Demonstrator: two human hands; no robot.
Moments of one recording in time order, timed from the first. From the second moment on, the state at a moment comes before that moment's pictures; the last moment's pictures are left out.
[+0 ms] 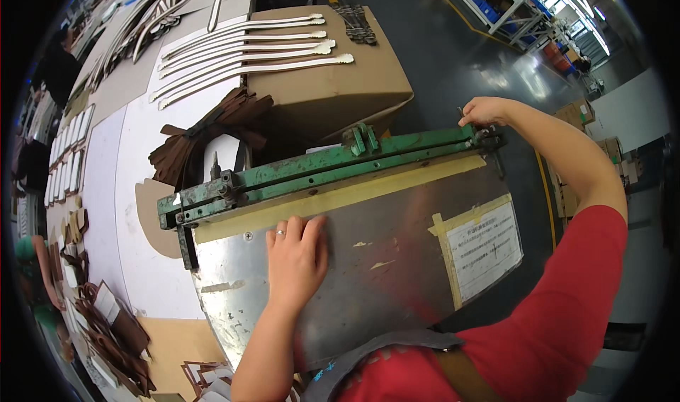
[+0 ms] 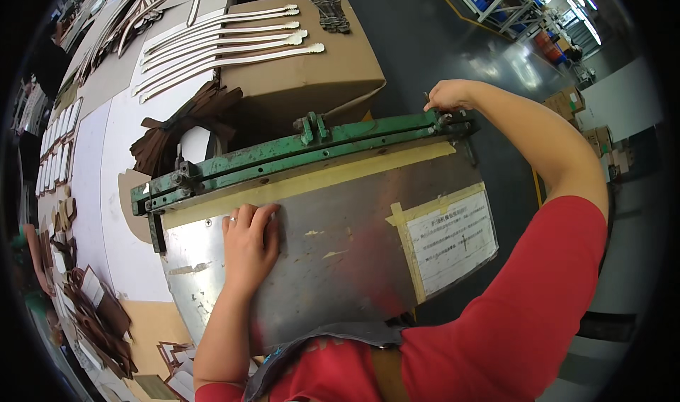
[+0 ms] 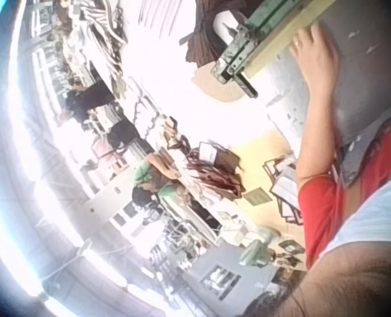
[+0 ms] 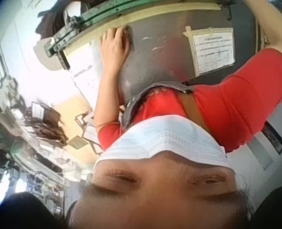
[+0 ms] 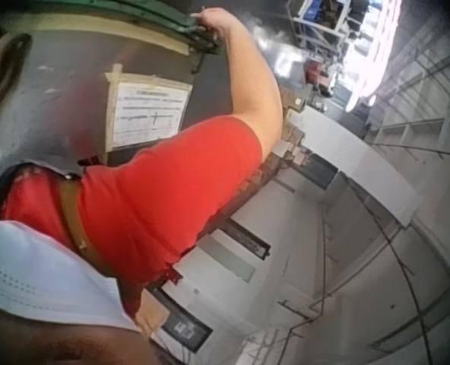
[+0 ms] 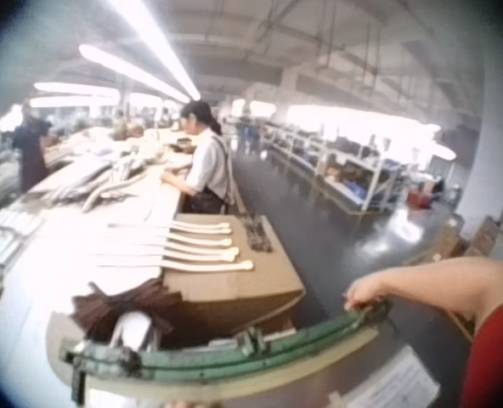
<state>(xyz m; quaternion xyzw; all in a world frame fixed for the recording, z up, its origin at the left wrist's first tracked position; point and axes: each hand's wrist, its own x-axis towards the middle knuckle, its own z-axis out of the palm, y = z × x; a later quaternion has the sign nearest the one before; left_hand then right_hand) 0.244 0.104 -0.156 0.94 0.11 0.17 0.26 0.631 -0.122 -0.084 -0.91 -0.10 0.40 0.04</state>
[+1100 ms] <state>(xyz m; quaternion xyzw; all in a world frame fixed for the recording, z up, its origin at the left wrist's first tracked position) 0.244 0.098 -0.178 0.93 0.06 0.32 0.15 0.453 -0.160 -0.100 -0.91 -0.40 -0.01 0.08</state>
